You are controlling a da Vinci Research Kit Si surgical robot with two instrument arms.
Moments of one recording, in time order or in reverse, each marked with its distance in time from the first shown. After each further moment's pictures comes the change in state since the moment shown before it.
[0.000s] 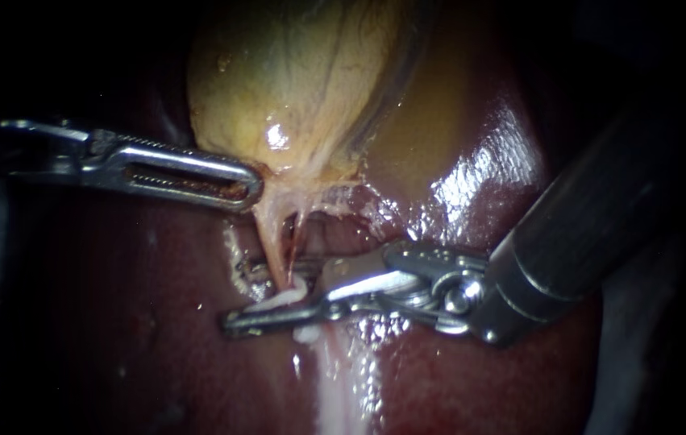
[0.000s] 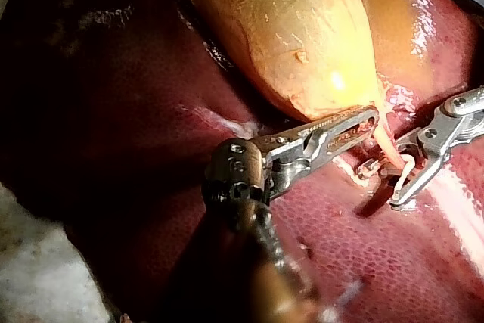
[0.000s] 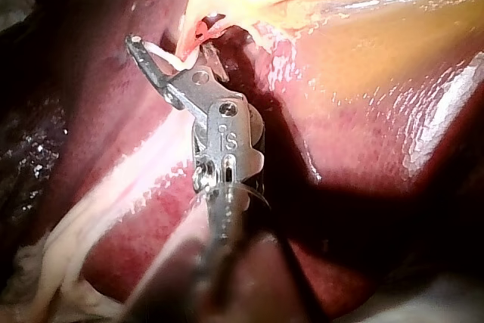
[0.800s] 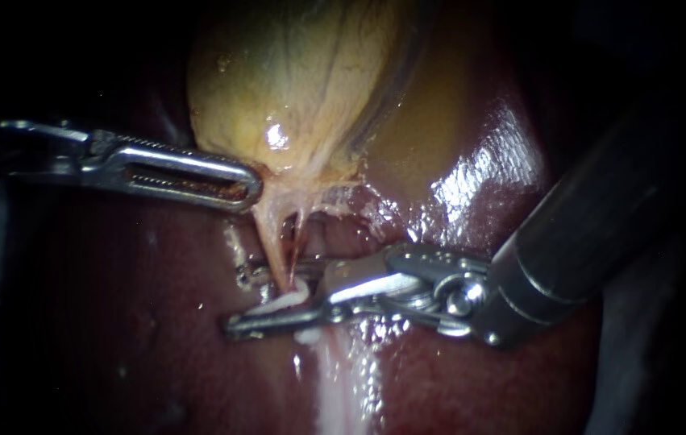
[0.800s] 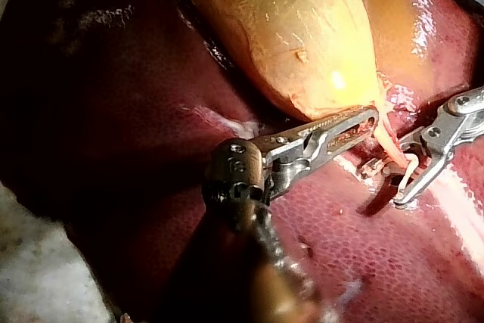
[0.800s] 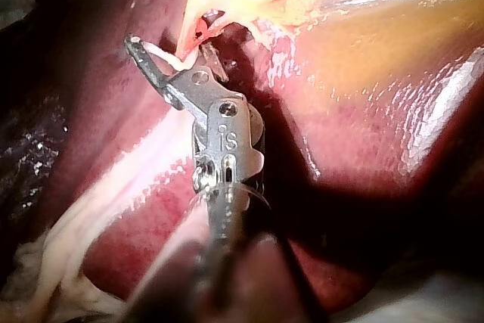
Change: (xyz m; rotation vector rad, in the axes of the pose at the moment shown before) right arm 0.000 0.000 -0.001 0.009 -0.003 0.001; left arm 0.000 0.000 0.000 0.000 0.000 0.000
